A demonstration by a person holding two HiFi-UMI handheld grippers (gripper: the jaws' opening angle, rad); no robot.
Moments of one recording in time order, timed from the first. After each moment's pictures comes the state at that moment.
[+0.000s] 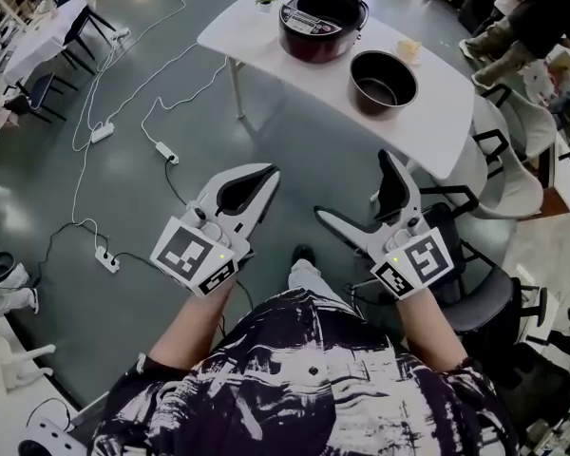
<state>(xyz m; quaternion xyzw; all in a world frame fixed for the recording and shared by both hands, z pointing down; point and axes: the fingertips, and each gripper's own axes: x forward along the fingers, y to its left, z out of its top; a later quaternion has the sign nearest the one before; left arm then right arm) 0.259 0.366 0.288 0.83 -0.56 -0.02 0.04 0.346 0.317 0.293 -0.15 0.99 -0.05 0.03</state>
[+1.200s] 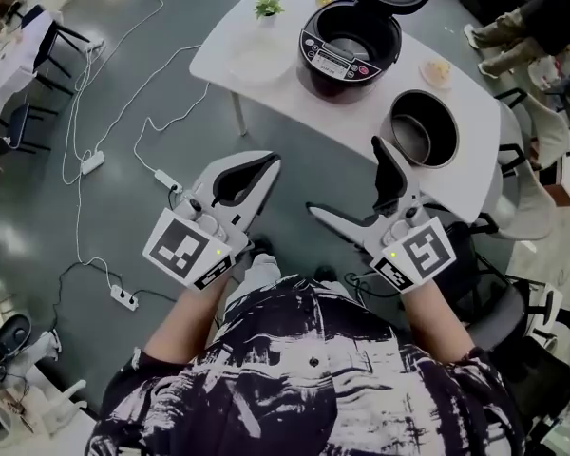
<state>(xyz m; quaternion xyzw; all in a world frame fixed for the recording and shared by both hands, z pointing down) 0.044 0.163 0.294 0.86 -0.51 0.00 0.06 0.118 0.134 0.305 -0.16 0.99 -0.05 0.00</state>
